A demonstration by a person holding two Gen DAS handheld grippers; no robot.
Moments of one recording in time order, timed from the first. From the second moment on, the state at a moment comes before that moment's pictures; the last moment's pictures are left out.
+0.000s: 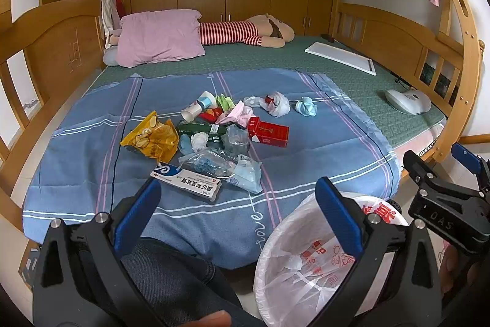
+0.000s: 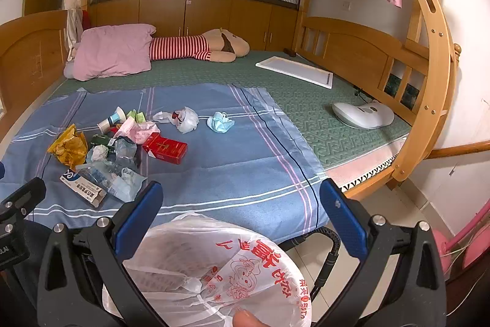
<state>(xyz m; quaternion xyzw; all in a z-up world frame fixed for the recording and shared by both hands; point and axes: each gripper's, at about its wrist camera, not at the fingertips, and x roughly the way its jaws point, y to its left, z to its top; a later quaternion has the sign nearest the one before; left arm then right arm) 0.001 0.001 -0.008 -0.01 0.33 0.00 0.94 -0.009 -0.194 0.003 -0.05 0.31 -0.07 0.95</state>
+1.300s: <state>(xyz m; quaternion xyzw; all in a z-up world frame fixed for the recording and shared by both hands) -0.003 -0.001 -0.010 -0.02 0.34 0.00 0.94 -0.008 -0.189 0.001 -0.05 0.31 -0.06 0.95</state>
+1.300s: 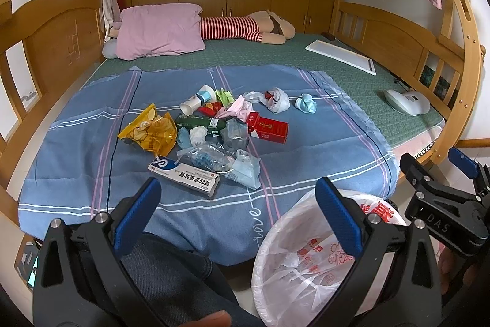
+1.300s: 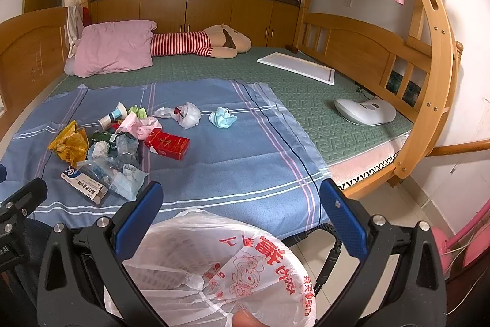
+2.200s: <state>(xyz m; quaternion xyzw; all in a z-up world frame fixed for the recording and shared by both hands) -0.001 0.001 -0.012 -0.03 0.35 0.00 0.94 -0.008 -0.190 0.003 -0.05 0.32 -0.07 0.95</state>
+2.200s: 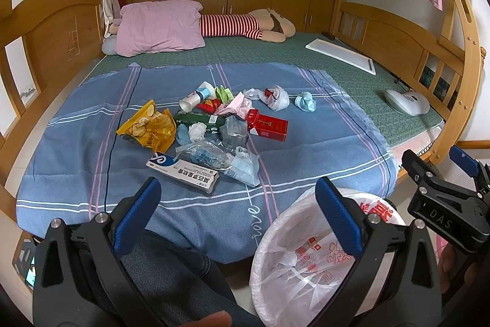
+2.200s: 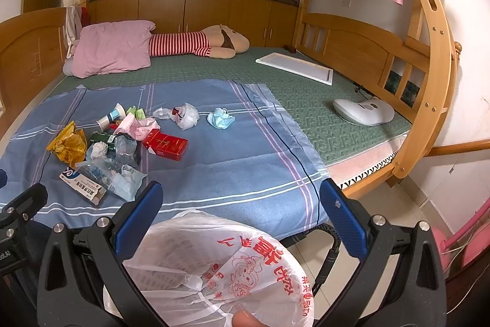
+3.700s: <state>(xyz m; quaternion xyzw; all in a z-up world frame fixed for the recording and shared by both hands) -0.003 0.004 -0.011 -0.04 0.34 0.00 0.94 -0.008 -0.190 0.001 -0.05 0.32 -0.07 0.94</state>
